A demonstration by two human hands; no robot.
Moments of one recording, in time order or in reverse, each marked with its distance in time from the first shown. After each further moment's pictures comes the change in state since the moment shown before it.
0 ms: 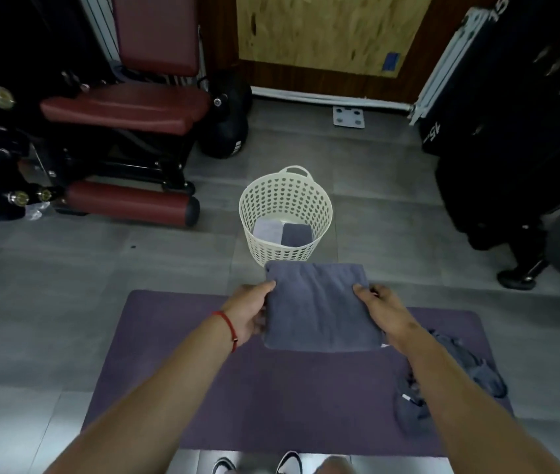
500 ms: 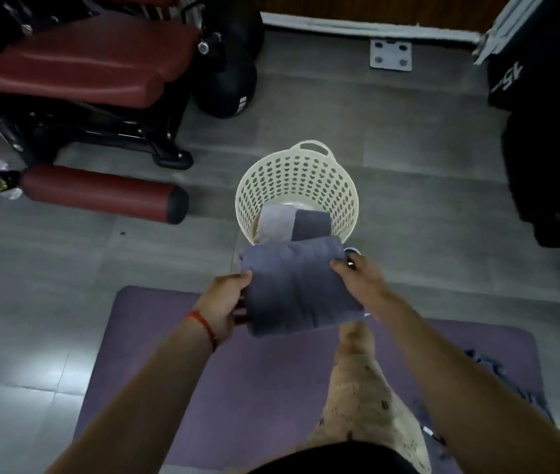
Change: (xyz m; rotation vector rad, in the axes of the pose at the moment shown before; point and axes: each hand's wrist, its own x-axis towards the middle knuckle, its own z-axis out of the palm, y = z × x) left_hand 0.243 0.100 -0.005 -0.130 0.182 -0.114; right_hand 0.301 -0.084 0.047 -0.226 -0.133 -0.054
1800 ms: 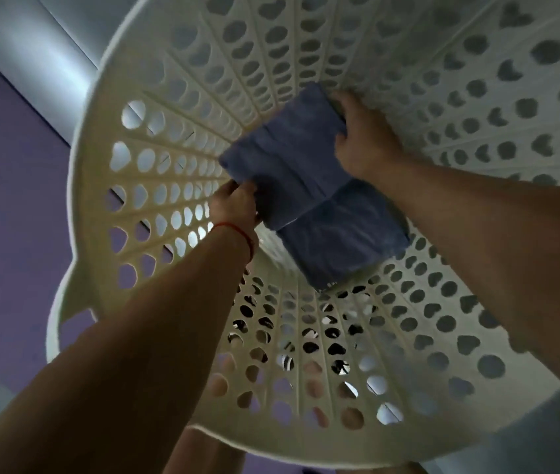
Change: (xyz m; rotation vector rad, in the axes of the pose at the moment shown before) left_hand 0.629 -0.049 0.132 -0.841 0.701 -0.193; right_hand 0.692 0.033 0.214 -0.905 -0.618 -0.693
